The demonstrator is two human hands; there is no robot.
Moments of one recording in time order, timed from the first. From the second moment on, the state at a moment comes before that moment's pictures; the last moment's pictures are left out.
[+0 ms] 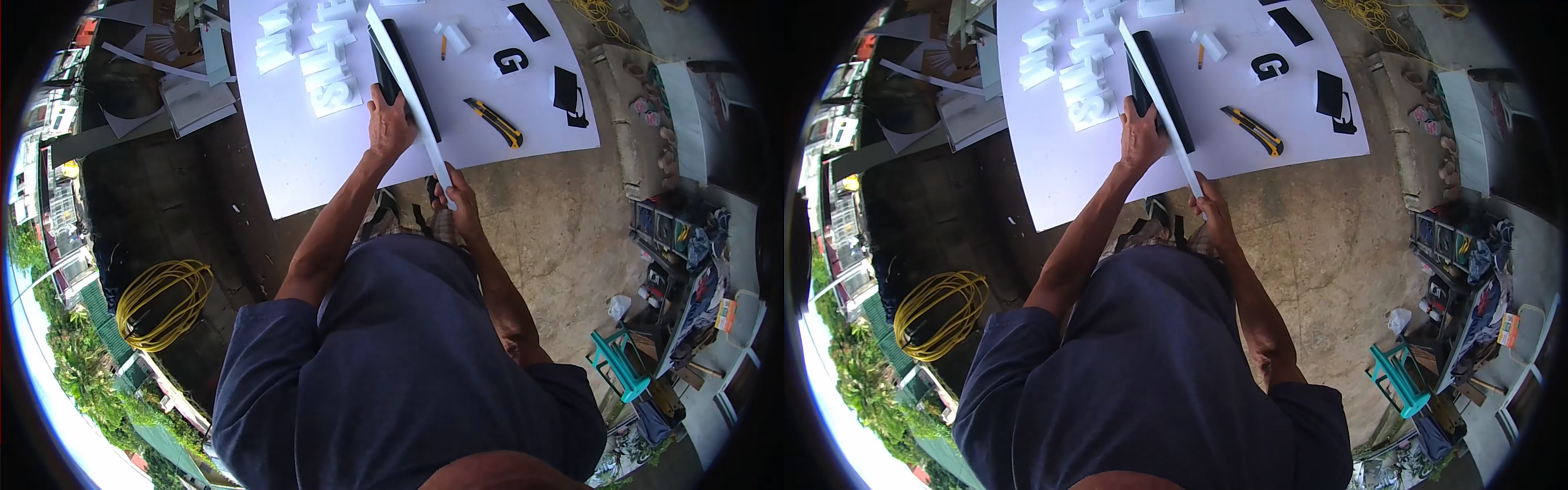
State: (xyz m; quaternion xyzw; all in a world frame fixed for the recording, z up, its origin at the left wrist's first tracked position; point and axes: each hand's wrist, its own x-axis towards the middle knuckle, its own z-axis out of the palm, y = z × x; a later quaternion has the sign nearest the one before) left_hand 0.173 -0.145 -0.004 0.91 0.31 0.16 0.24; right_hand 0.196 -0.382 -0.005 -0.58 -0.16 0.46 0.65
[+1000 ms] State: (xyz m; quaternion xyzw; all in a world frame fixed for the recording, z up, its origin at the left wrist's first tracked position) left_hand 0.135 -0.165 0.004 0.85 0.31 0.19 0.38; right_hand 0.195 -0.417 -0.018 -0.77 -0.35 0.19 0.49
